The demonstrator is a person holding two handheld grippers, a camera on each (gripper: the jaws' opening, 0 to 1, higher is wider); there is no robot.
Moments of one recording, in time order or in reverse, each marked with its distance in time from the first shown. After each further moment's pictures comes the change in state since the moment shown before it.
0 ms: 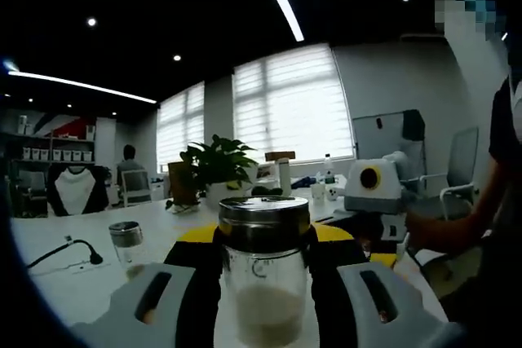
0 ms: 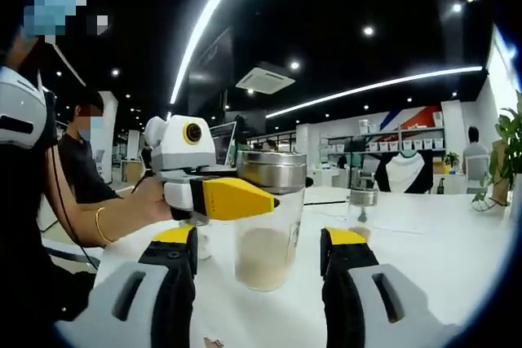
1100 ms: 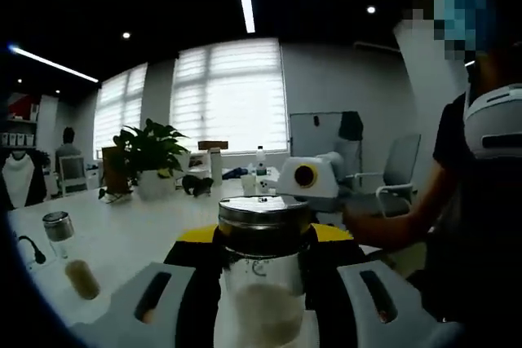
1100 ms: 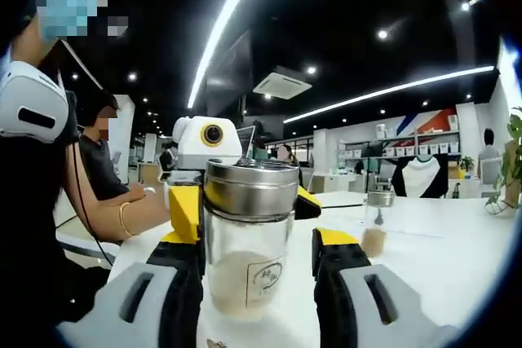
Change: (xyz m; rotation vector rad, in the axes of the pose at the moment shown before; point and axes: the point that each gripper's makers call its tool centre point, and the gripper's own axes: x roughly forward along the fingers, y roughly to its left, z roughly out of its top) left arm 0.000 -0.062 -0.009 -0.063 0.054 -0.376; right arm -0.009 0.021 -0.006 0.000 -0.028 0.115
